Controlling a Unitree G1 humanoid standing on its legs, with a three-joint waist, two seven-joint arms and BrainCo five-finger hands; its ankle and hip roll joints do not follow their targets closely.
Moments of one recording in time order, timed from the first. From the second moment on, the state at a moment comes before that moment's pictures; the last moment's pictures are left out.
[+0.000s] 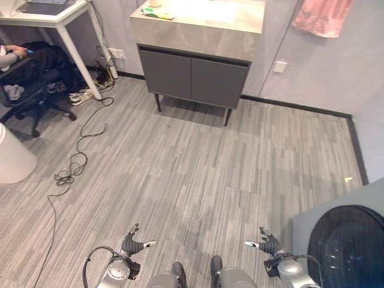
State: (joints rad) left arm 0.01 0.32 -0.28 0.87 0.00 -0.20 0.19; right arm -0.04 -0.34 0.29 0.92 0.15 -0.15 -0.09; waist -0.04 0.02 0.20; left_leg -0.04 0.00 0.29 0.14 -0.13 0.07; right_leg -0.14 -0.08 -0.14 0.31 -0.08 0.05
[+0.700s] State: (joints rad) left arm -0.06 0.24 -0.29 0.94 0.02 -0.19 0.19; right arm 0.02 -0.42 0.27 0.80 0.12 -0.16 -0.11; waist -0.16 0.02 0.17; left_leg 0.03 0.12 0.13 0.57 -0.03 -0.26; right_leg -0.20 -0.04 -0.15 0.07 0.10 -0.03
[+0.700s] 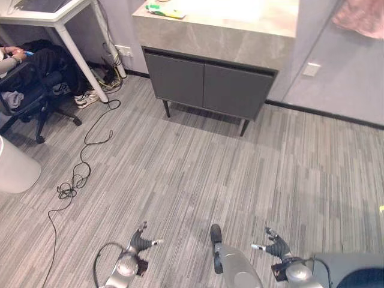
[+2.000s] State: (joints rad) left arm -0.06 0.32 -0.35 0.93 0.10 -0.18 0.25; right arm 0.04 -0.46 0.36 0.68 -0.07 -0.13 -0.15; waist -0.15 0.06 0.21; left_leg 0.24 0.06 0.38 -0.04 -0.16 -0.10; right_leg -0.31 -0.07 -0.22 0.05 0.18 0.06
